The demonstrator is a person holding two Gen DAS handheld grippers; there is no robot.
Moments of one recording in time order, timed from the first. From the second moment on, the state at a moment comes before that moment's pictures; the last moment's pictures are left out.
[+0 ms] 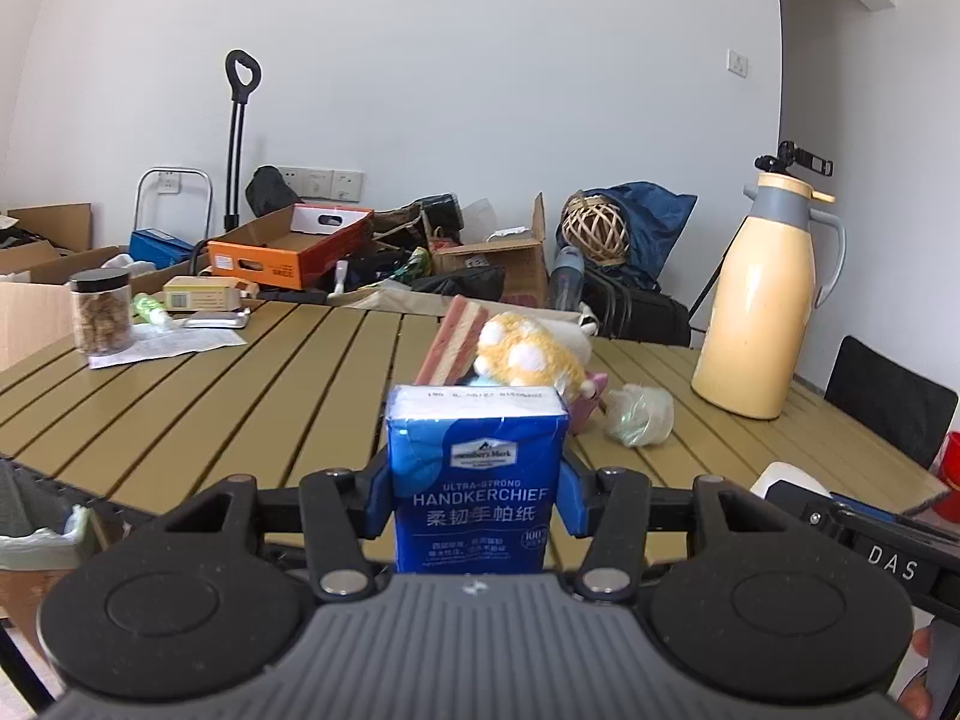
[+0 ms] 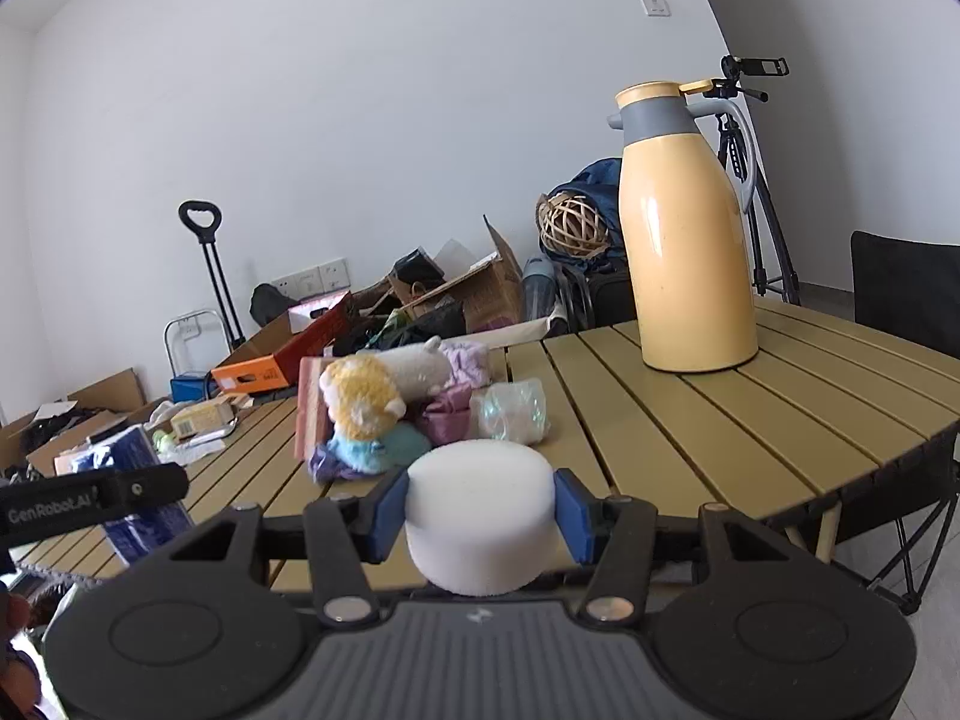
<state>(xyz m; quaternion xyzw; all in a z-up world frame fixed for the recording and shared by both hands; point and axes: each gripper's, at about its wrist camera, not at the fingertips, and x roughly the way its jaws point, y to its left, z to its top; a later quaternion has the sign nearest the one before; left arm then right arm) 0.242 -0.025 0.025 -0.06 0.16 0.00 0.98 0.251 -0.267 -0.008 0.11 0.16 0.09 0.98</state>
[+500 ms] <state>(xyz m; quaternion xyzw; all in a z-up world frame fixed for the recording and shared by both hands) 0.191 -0.018 0.011 -0.03 0.19 0.01 0.98 0.207 -0.265 -0.032 0.09 0.20 0.10 0.97</state>
